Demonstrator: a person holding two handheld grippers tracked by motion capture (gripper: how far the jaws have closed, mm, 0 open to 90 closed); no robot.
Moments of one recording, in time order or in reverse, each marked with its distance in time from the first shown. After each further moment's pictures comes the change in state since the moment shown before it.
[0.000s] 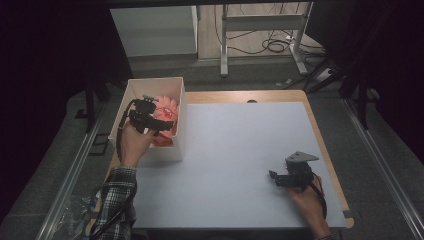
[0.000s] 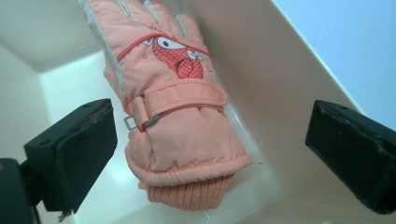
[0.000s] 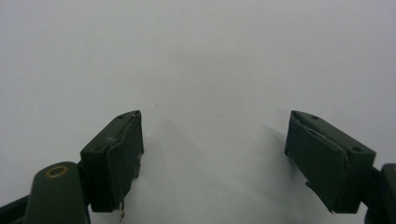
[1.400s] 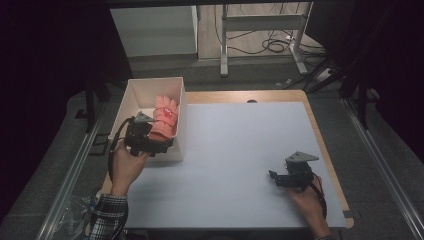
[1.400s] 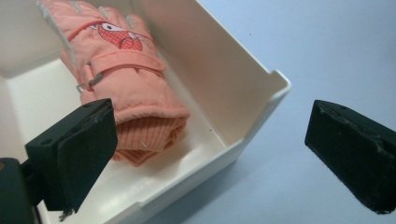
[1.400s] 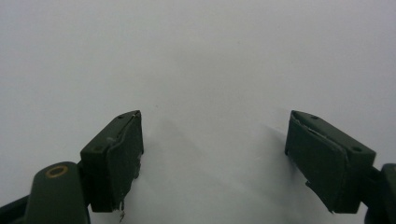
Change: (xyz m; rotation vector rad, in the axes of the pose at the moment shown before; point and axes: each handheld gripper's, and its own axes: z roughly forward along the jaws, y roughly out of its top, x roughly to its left) left arm -0.032 -0.054 -0.041 -0.121 -0.097 0.091; right arm 0.000 0.000 0.000 0.002 0.000 -0.002
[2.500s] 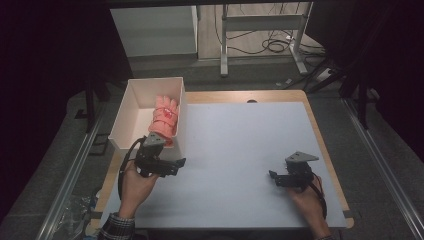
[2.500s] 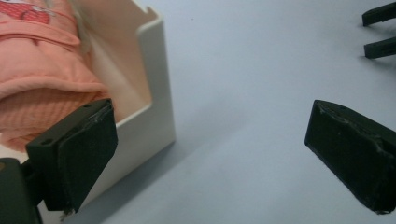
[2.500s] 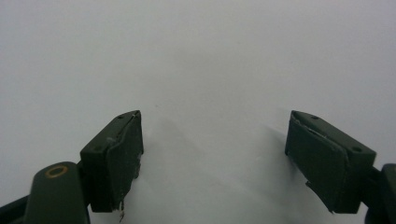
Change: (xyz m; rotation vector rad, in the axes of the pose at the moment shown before) left arm -0.047 -0.034 0.005 -0.039 -0.115 0.047; right arm 0.000 0.000 0.000 -0.001 -0.001 -0.001
